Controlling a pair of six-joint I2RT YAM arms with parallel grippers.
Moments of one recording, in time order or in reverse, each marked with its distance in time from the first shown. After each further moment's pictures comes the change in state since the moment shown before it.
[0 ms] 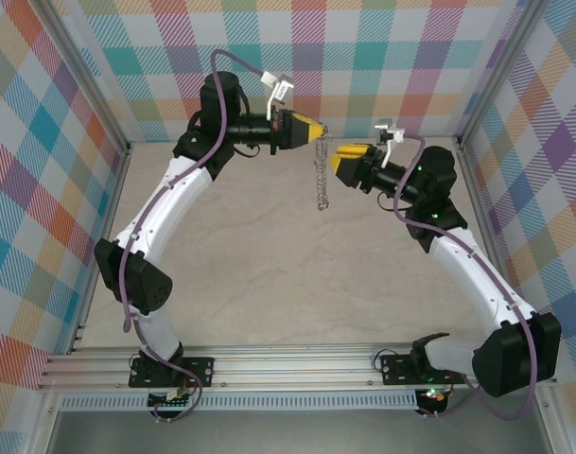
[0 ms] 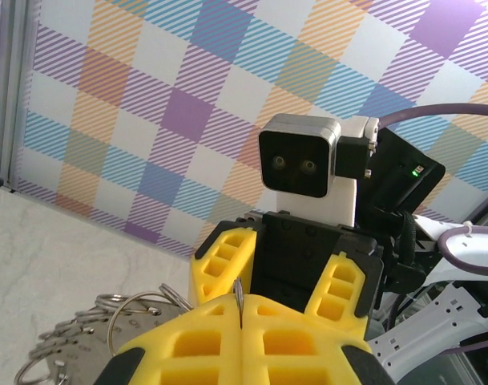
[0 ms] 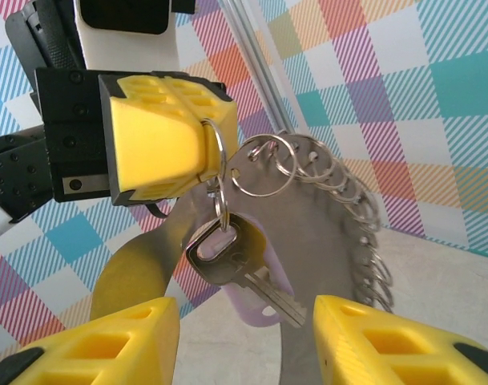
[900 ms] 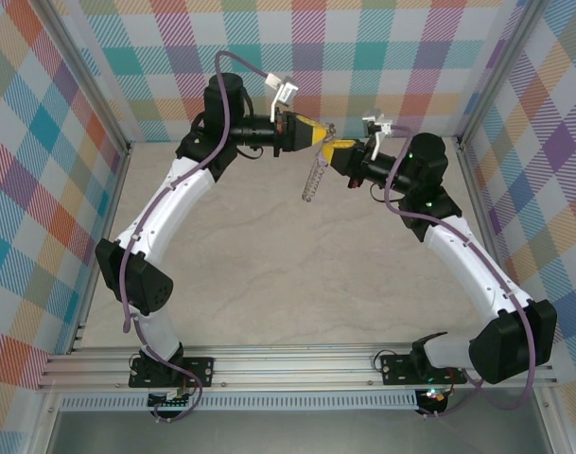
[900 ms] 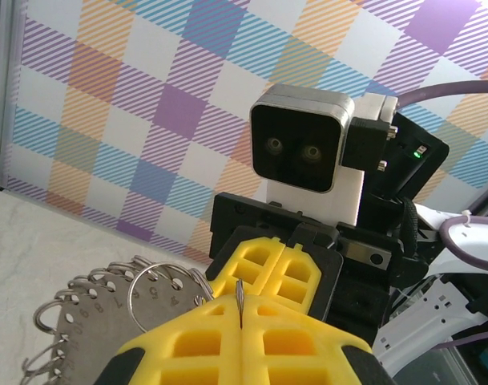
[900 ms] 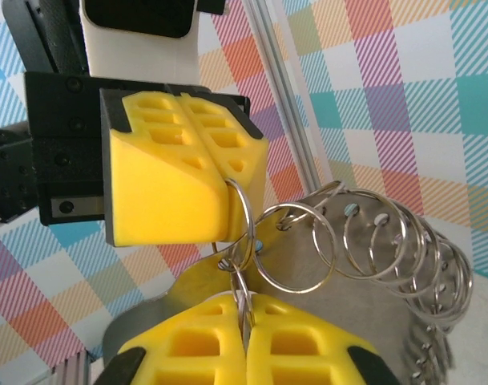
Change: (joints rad) left arm -0.020 0.000 0.000 -0.005 -0.008 0.000; right arm 0.046 0.069 0.113 -0.073 -0.004 -0.095
